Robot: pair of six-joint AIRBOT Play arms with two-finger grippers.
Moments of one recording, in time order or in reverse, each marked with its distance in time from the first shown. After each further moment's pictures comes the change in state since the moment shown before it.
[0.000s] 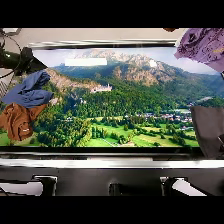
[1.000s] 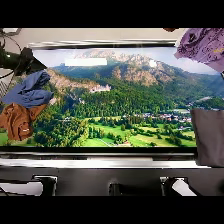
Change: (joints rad) left arm -0.005 -0.001 -0.001 0.042 0.001 0.005; right arm 0.052 0.129 0.200 0.244 -0.077 -0.175
